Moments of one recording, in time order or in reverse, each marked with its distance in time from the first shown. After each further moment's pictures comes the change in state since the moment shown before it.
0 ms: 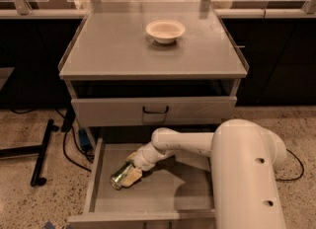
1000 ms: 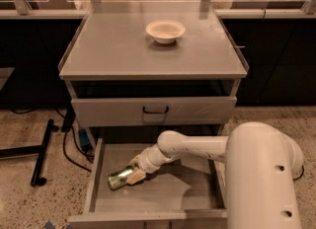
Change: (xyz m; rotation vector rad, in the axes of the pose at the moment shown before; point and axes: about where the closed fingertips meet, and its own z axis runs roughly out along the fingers) arm 0.004 0.008 -0.020 0.050 -0.025 -0.002
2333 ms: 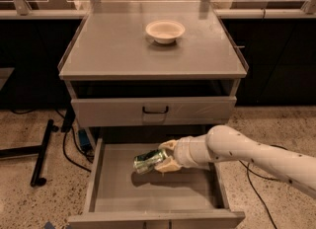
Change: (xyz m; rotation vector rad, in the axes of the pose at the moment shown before) arm -0.018 0.038 -0.211 0.279 -0.072 -0.074
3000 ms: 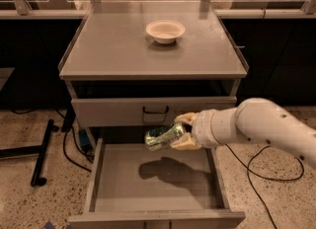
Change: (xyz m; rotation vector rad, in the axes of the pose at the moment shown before) arm -0.089 -0.024 -0.151 0.195 0.097 -0.129
